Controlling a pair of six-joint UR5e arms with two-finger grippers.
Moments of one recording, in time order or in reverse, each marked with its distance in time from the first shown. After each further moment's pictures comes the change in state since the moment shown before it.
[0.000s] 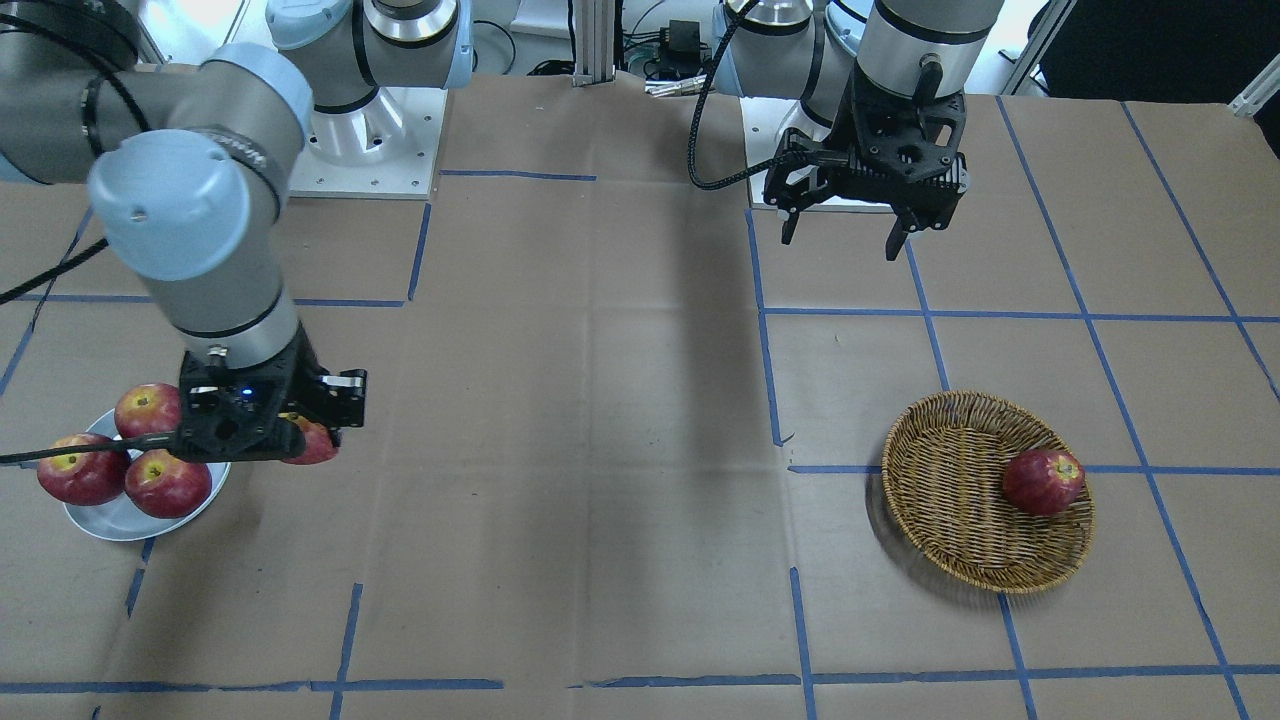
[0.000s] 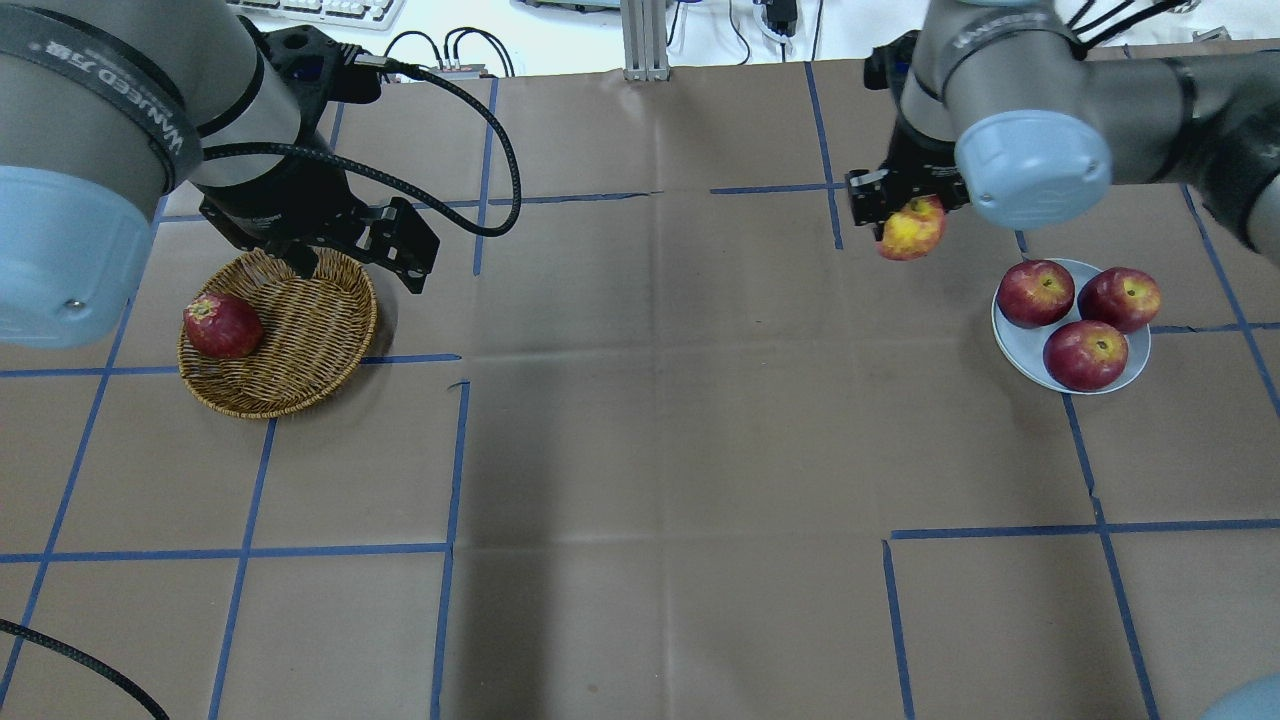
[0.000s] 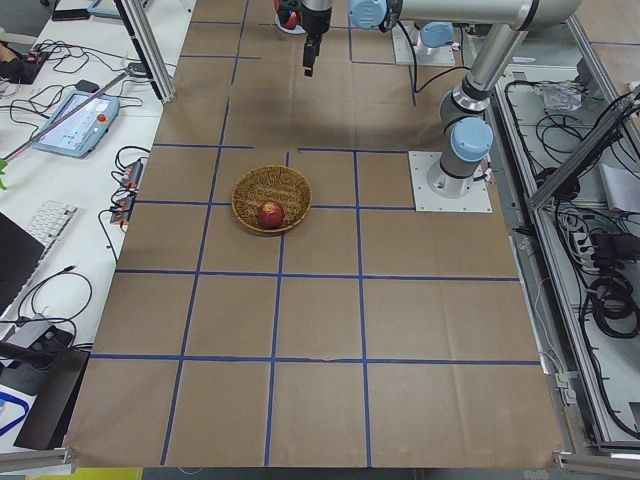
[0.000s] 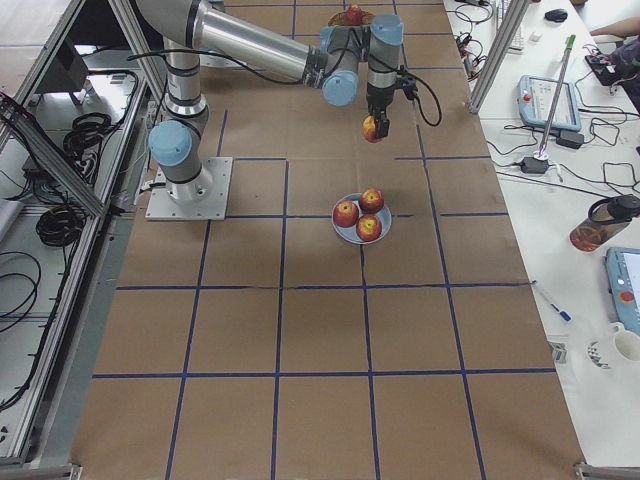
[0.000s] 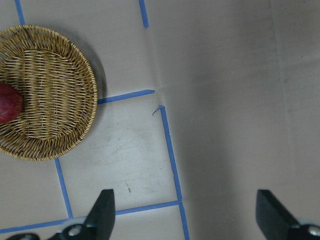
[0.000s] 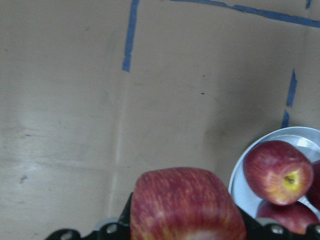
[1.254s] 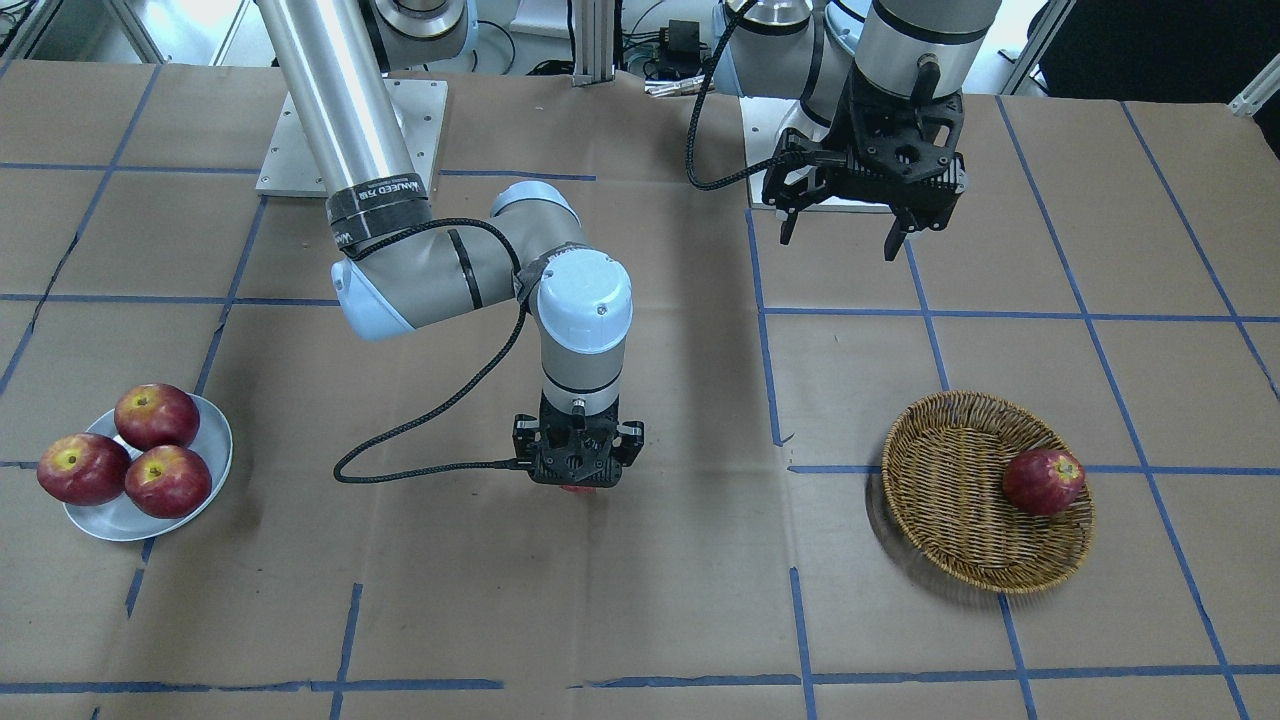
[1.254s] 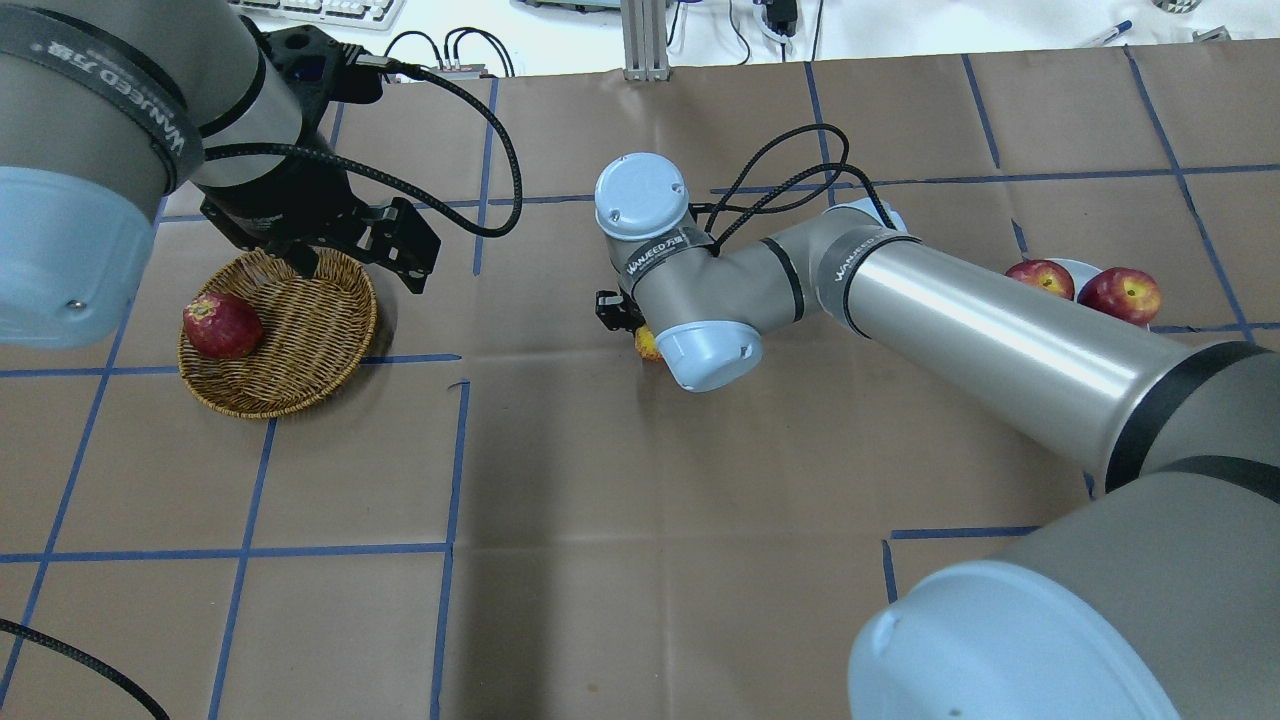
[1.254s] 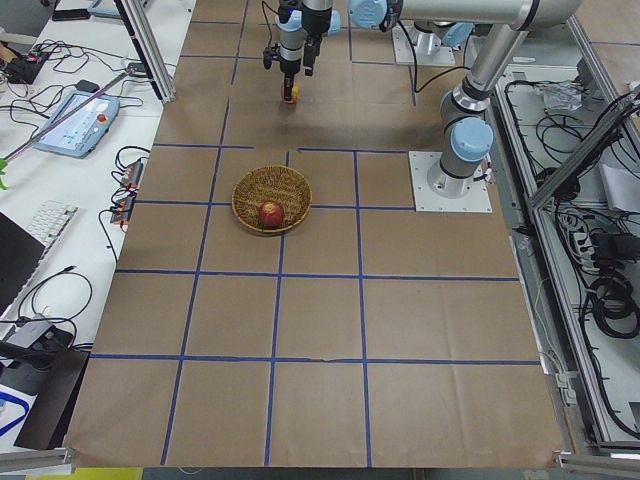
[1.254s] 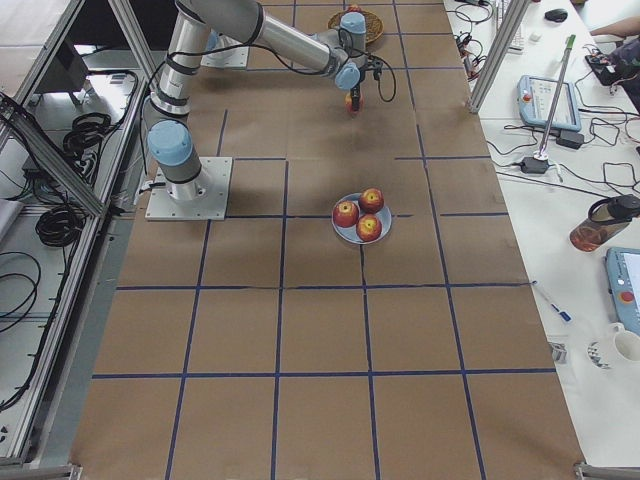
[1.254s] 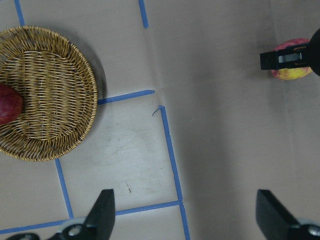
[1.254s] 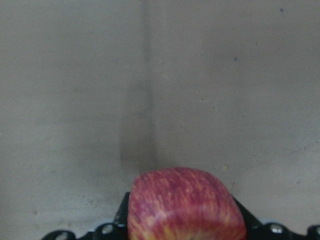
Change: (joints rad) left arm -0.002 0.000 -0.001 0.000 0.001 0.000; right arm 0.561 0.320 -0.014 -0.354 -0.010 0.810
